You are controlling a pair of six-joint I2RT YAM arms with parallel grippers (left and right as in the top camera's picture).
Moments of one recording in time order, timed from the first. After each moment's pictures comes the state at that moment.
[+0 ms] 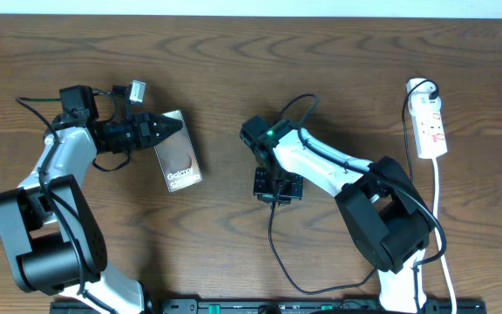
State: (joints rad) left arm 0.27 1.80 1.09 -0.53 1.20 0.09; right arm 0.69 2.08 1.40 -1.04 -0.16 0.81
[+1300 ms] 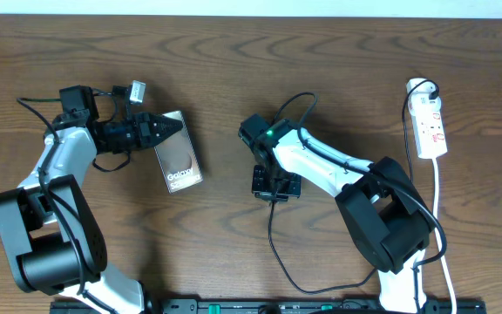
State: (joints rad) left arm 0.27 1.80 1.09 -0.53 1.19 0.09; right arm 0.69 2.08 1.41 -1.01 -0.15 0.81
